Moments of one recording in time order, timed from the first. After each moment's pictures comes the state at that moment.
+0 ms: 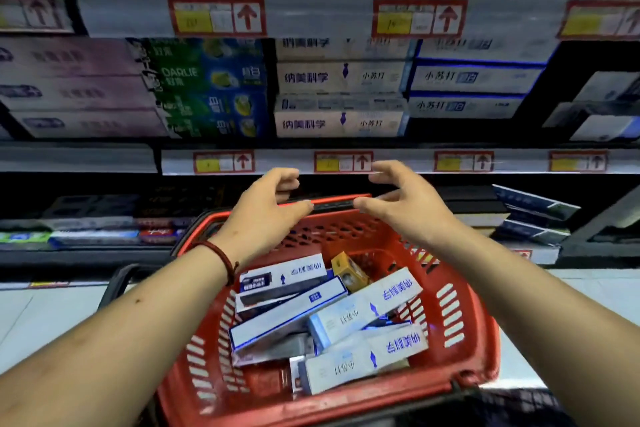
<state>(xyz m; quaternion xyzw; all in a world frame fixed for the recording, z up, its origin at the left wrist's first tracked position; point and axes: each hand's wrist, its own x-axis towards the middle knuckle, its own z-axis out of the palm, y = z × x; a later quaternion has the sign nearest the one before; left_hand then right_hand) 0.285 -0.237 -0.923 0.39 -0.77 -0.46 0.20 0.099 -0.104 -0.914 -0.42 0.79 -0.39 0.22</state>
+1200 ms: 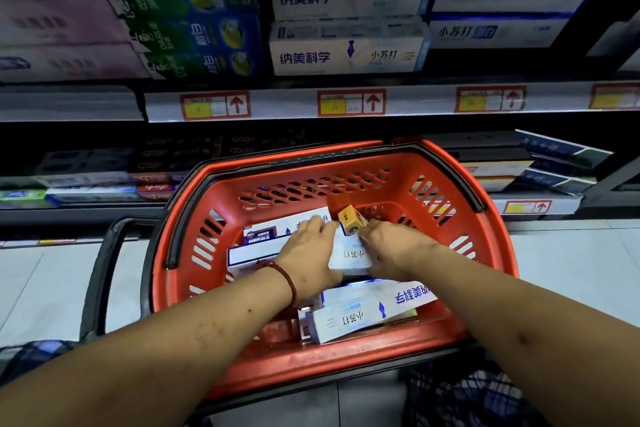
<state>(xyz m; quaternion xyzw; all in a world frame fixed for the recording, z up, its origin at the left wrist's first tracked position) 0.282 -0.180 -1.062 0.28 -0.93 -0.22 -0.10 0.113 -0.088 -1.068 -0.61 0.75 0.09 0.22</state>
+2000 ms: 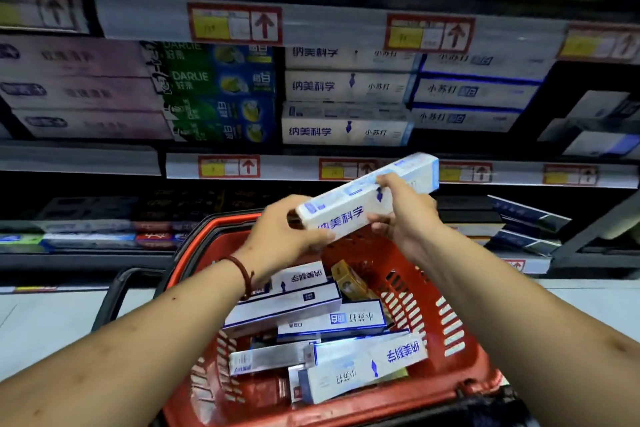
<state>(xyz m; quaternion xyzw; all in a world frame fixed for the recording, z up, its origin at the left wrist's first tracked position) 0.280 -0.235 -0.962 0.35 -0.67 -0.61 0.21 0.110 -0.138 -0.927 0.00 0.68 -0.65 0.33</state>
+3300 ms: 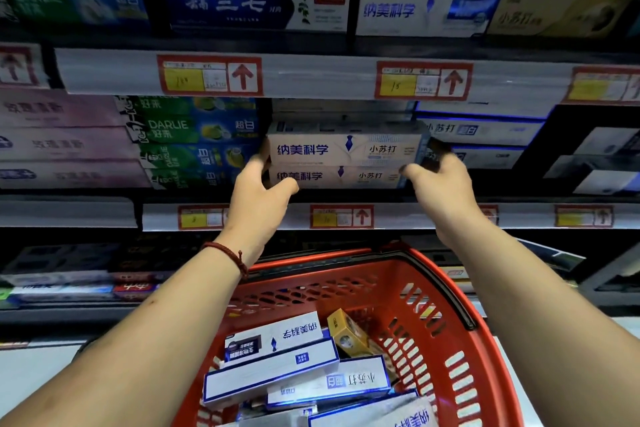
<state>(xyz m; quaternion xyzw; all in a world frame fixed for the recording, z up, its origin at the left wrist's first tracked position) 0.222 -0.302 -0.892 0.38 -0.68 -0.50 0.37 0.029 -0.168 -0.871 -0.24 0.77 -0.57 0.13</state>
